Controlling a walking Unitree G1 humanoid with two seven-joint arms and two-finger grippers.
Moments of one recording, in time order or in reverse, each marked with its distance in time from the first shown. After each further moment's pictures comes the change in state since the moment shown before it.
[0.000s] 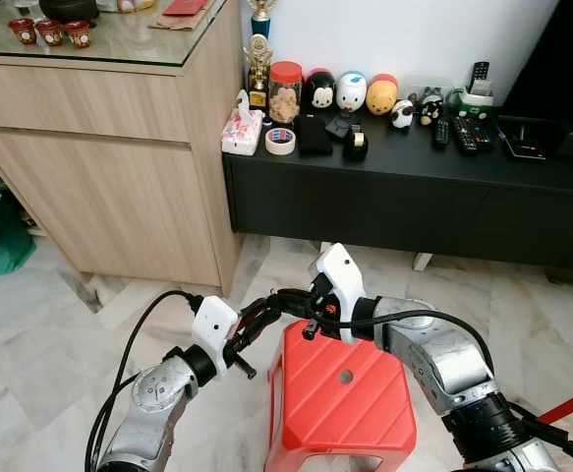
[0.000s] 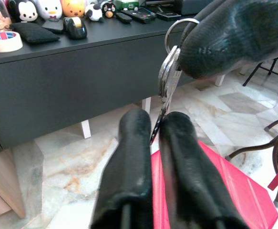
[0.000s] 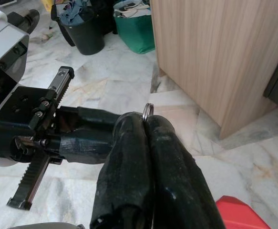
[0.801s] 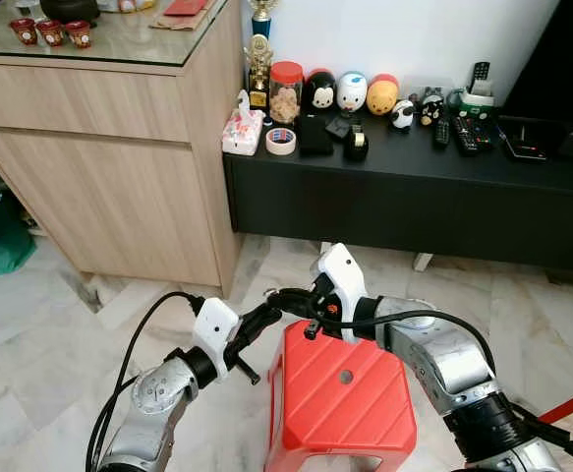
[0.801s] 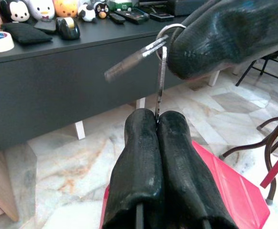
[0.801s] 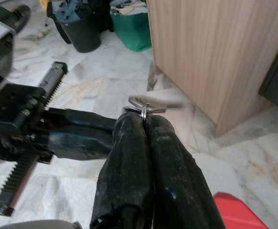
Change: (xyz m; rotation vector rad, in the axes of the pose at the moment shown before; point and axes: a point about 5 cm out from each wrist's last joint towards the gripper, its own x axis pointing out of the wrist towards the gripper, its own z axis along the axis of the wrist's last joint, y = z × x) left arm -0.001 -0.002 0.000 -0.006 -0.001 -0.022; right arm -0.003 -0.005 -0.003 -0.006 0.014 -0.021
